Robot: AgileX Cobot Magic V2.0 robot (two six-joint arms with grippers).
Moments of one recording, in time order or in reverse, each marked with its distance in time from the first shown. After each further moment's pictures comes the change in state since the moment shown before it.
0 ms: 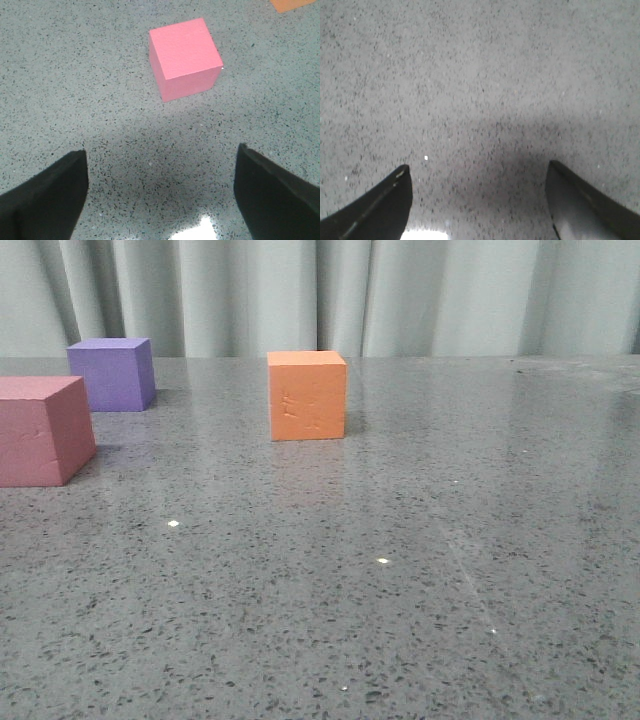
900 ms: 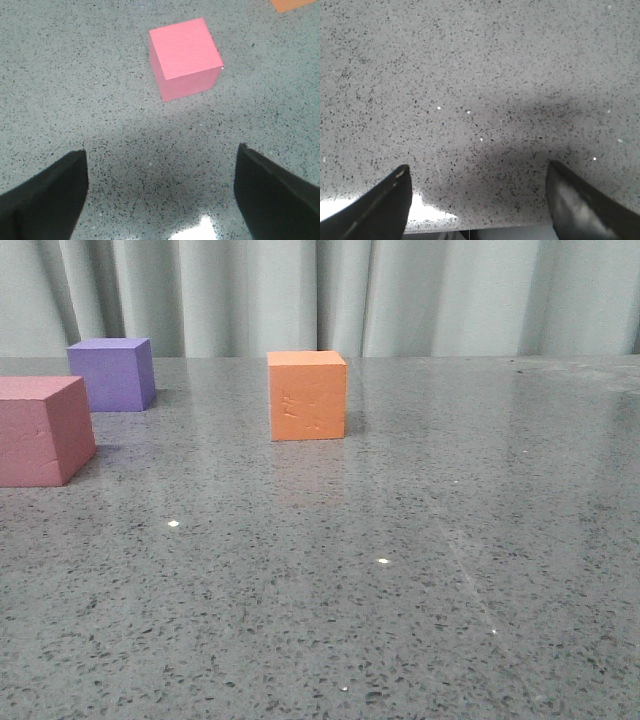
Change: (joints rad) left arm 0.000 0.000 0.000 0.000 0.002 0.000; right arm 0.000 -0.213 0.136 0.069 0.184 0.000
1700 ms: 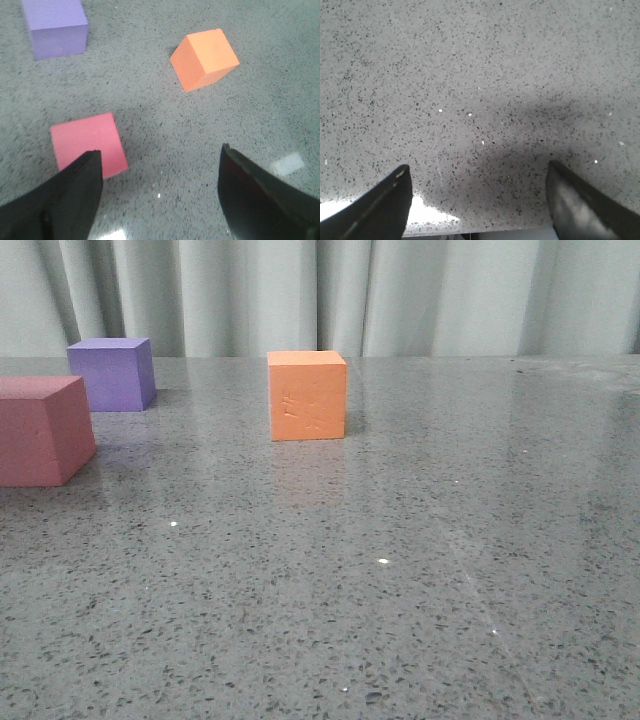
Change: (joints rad) left arm -0.036 0.367 -0.303 -0.318 -0.032 0.000; right arm 0.000 0.000 0.000 0.002 -0.008 0.000
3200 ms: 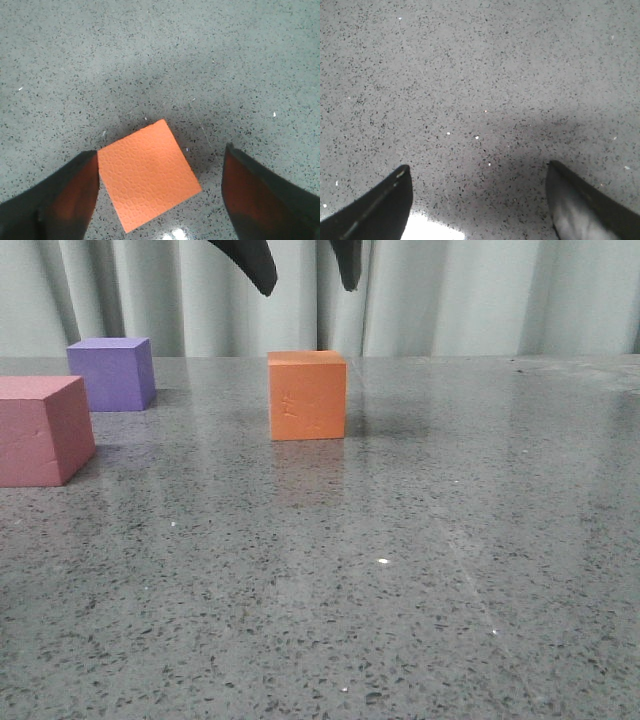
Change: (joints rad) left arm -0.548 0.713 -0.624 0.629 -0.078 -0.571; right arm 0.000 0.000 0.001 0.000 -0.070 0.000
